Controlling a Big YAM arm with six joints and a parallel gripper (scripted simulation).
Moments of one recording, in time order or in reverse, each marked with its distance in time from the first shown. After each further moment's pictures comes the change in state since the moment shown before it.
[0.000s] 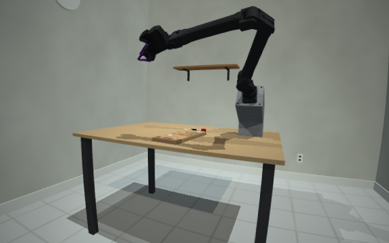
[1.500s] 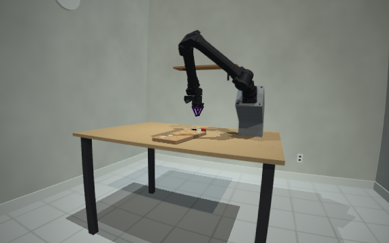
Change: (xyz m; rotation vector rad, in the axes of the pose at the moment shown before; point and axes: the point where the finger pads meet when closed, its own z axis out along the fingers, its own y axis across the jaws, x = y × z) arm 0.605 0.037 -0.029 -0.658 1.126 0.707
